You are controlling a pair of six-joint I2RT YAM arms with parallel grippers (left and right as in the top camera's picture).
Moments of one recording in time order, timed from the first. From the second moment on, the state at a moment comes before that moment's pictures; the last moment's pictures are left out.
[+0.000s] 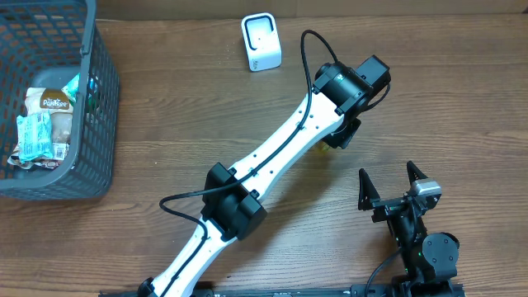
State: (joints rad) left arm -0.83 2.46 2.61 -1.58 -0.11 -0.28; right arm 0.12 0.01 0.02 -0.03 -0.06 0.12
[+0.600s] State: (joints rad) left arm -0.83 2.50 2.61 -1.55 -0.14 -0.33; right arm 0.12 0.01 0.02 -0.03 -0.06 0.12
